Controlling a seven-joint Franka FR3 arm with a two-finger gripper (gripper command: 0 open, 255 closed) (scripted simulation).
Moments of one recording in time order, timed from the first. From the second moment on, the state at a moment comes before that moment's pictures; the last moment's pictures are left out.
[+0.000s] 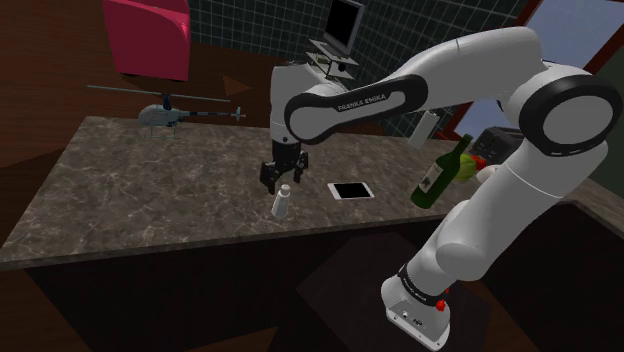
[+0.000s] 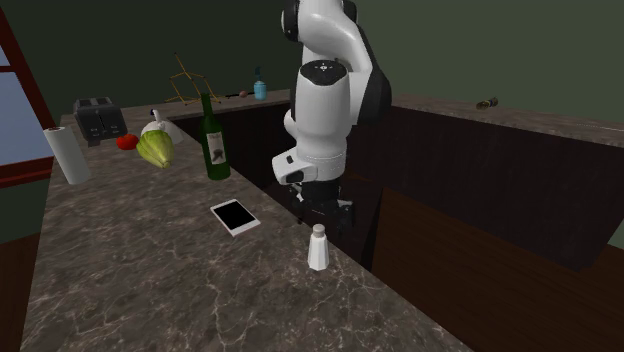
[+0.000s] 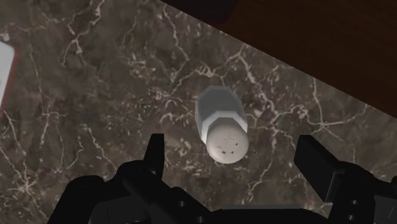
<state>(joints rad) 0.07 -0.04 0.31 -2.22 0.01 2.02 0.45</state>
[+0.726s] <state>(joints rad) 0.07 -0.03 0.31 -2.25 0.01 2.06 0.45</state>
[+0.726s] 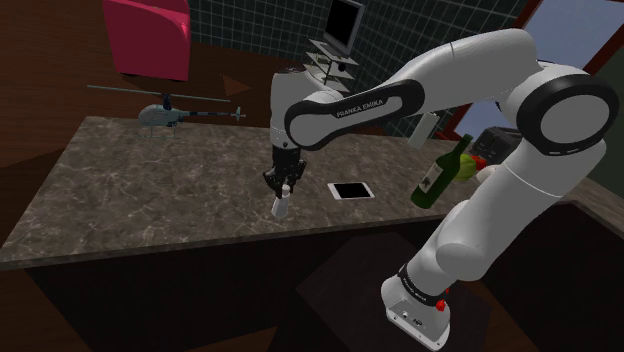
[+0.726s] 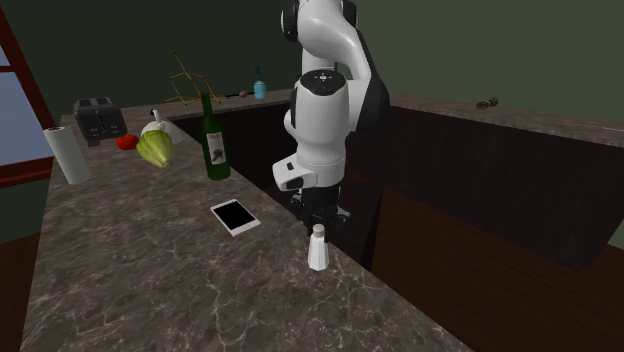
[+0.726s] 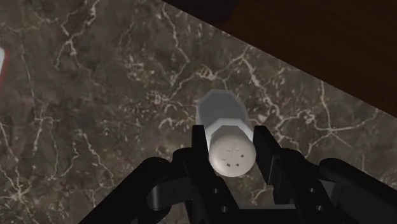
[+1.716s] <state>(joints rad) 0.07 -0.07 0.30 -2.21 0.02 1.98 0.44</state>
